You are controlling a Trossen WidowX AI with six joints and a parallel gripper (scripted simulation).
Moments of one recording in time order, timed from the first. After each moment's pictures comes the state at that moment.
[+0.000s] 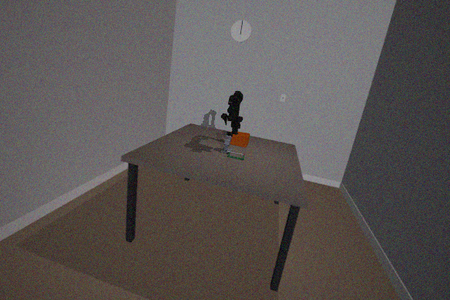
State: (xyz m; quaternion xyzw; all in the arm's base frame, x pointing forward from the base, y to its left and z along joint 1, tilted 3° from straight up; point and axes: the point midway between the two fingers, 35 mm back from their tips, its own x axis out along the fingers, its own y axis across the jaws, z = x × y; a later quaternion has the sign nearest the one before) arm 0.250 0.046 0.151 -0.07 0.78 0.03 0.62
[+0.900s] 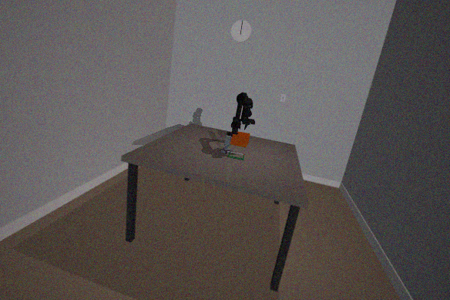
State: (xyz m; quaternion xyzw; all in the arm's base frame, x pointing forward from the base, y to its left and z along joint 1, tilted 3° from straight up) arm 0.251 0.156 0.143 -0.18 0.75 0.14 0.62
